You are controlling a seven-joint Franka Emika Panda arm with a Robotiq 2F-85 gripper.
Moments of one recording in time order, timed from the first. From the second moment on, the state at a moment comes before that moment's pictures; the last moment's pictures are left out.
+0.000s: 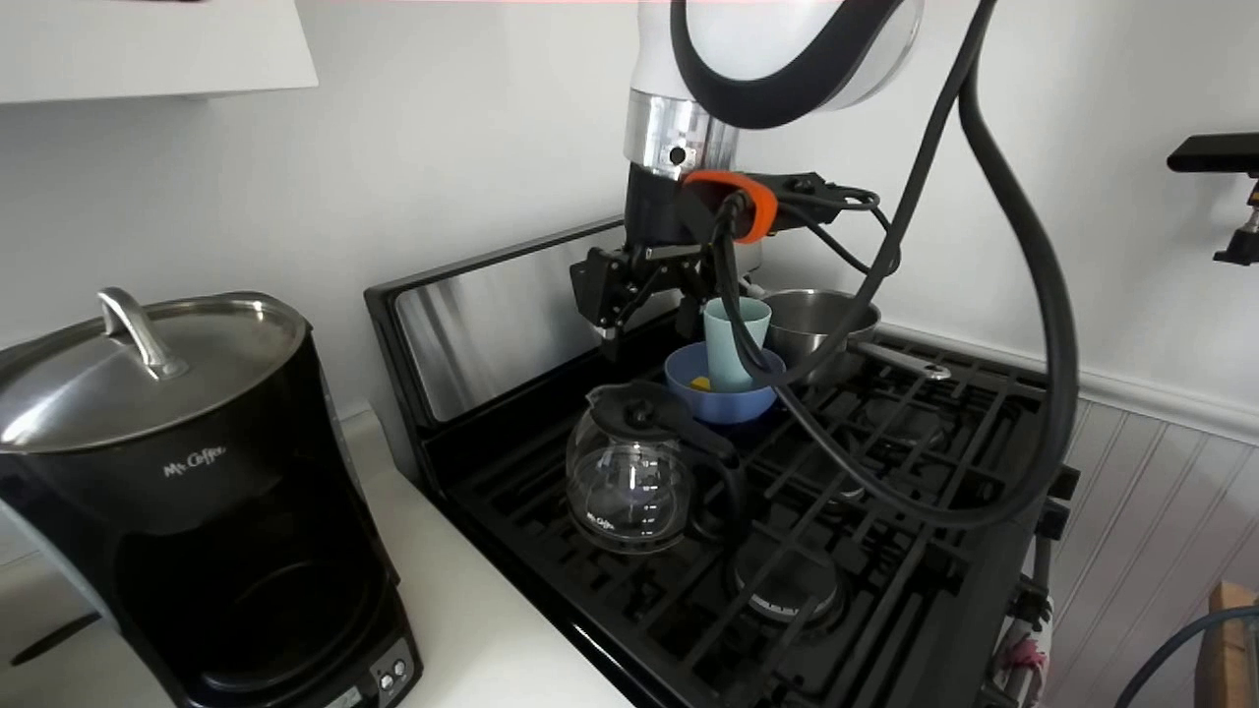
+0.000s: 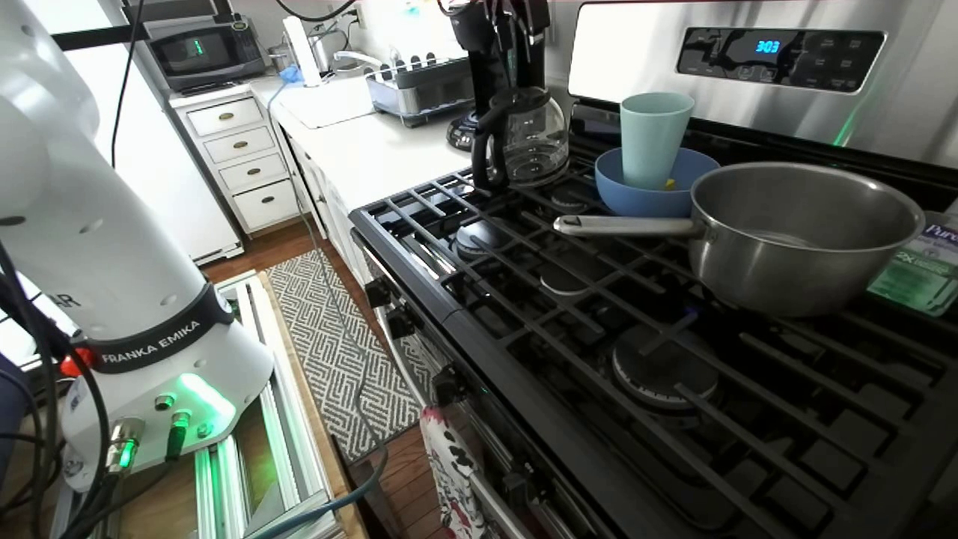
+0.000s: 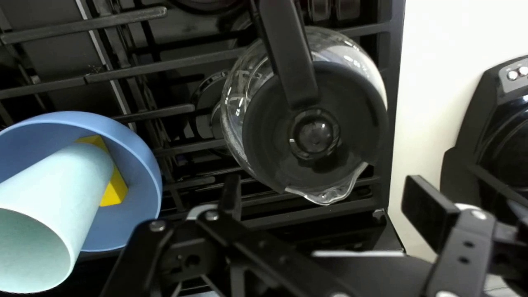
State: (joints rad) arm 0.01 0.00 0.14 -2.14 0.01 2.34 0.31
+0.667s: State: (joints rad) arm 0.02 0.11 0.12 -2.14 0.08 2.38 0.24
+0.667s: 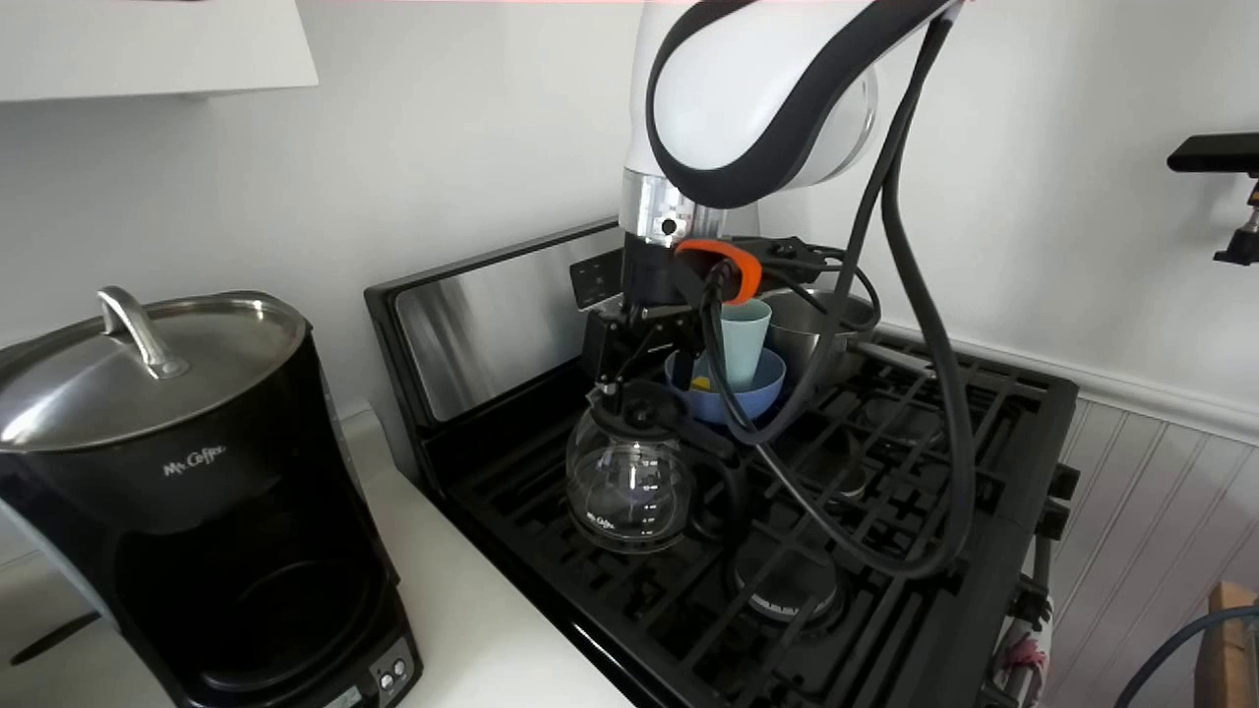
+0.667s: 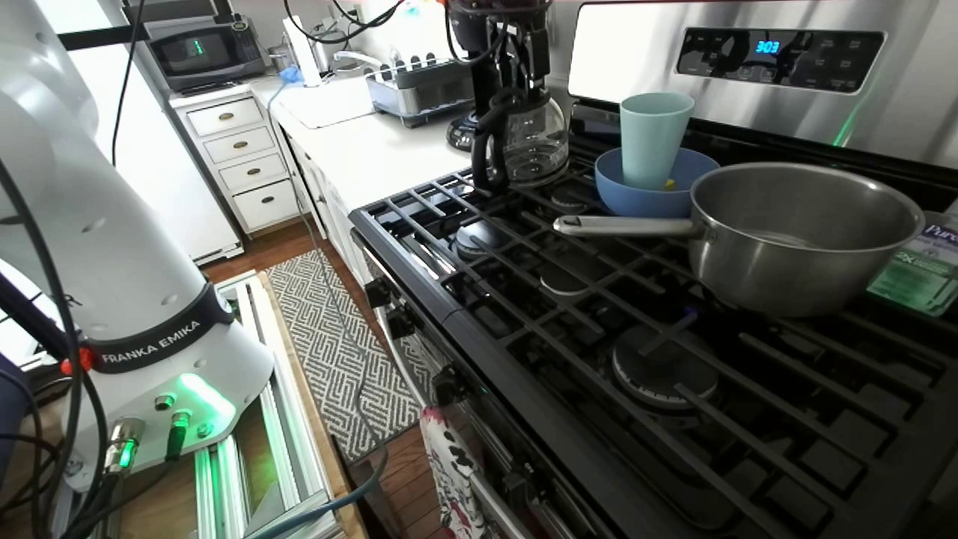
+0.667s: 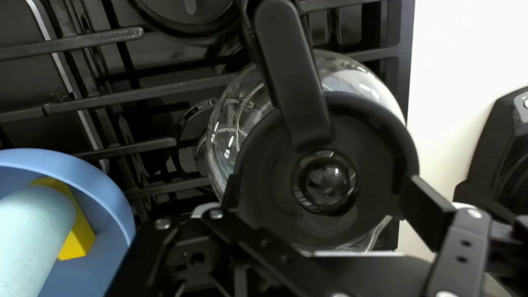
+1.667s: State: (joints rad) arm 0.06 0.12 0.11 -2.12 0.09 2.41 0.23
